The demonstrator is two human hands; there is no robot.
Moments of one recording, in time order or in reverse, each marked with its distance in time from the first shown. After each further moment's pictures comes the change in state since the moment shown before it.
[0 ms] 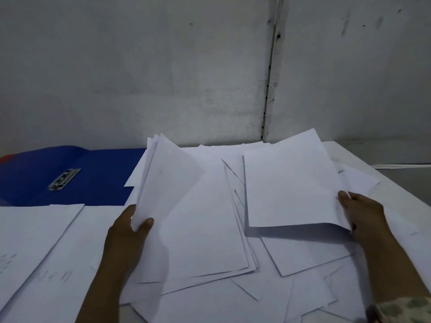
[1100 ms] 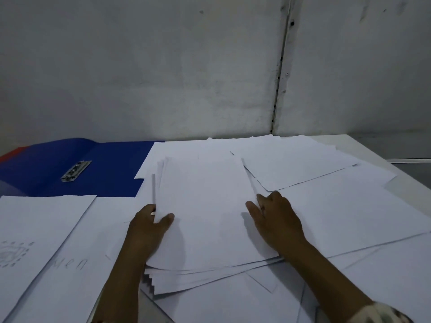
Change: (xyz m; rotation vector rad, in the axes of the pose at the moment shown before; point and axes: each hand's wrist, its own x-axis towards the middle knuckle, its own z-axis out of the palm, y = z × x) left_hand 0.002 0.003 0.007 -0.079 -0.104 -0.070; right_hand -0.112 0.014 0.102 -0.955 -0.394 -0.627
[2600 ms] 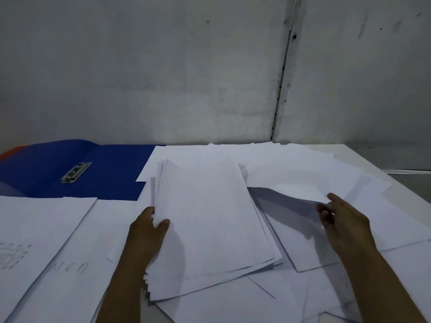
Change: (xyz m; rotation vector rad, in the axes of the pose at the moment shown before) left_hand -0.003 0.000 -0.004 0.074 0.011 0.012; right_hand 0.003 0.062 -0.051 1.546 0.383 0.550
